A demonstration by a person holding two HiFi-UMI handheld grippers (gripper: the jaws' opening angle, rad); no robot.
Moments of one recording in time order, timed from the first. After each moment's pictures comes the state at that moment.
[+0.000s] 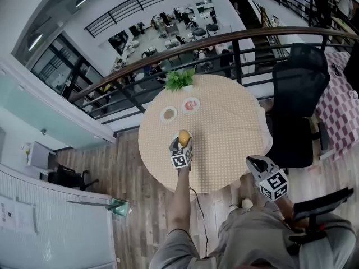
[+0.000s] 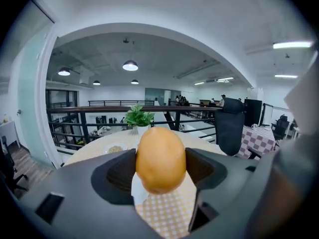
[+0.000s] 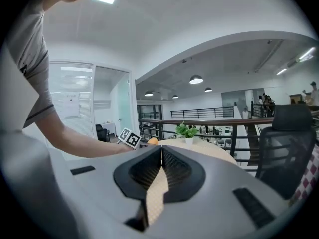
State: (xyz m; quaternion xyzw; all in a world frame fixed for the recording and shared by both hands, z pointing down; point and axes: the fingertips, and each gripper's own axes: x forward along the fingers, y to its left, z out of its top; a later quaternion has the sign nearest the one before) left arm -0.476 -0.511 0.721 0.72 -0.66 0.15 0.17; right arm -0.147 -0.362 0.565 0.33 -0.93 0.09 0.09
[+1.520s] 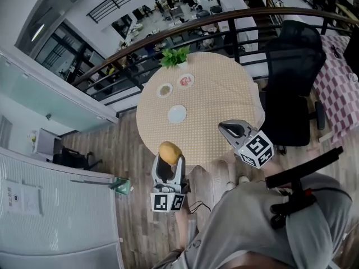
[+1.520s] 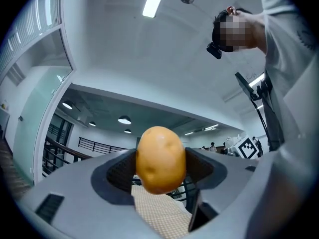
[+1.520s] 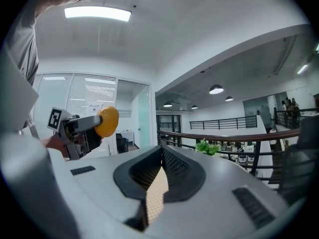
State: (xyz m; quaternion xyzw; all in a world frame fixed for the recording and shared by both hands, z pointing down) left arm -0.336 -0.224 0.431 0.75 -0.65 -0.11 -0.02; right arm -0.186 -0.346 0.490 0.22 -0.97 0.05 0.03
